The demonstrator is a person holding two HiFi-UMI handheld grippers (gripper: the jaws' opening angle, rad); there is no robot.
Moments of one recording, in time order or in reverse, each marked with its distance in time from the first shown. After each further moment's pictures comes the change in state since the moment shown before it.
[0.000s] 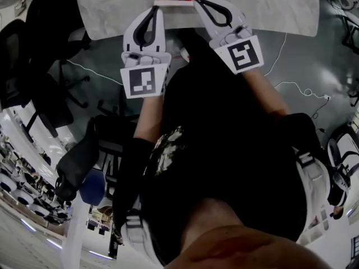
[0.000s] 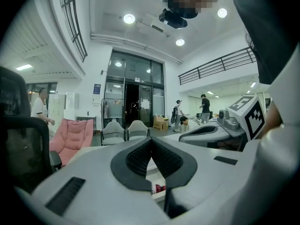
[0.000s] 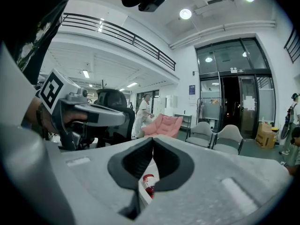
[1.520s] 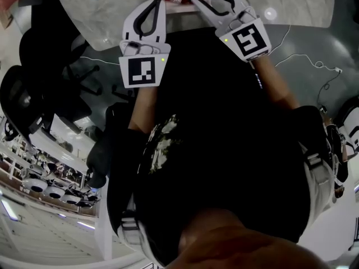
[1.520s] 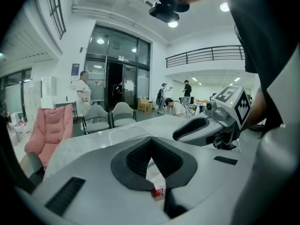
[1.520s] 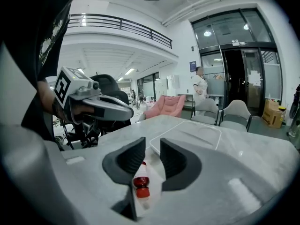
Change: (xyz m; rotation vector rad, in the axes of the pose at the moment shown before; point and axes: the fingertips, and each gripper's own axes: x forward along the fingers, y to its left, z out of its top) left arm 0.139 0.054 -0.060 0.046 0.242 -0.219; right arm 0.105 -0.075 -0.083 0.135 0.207 0.095
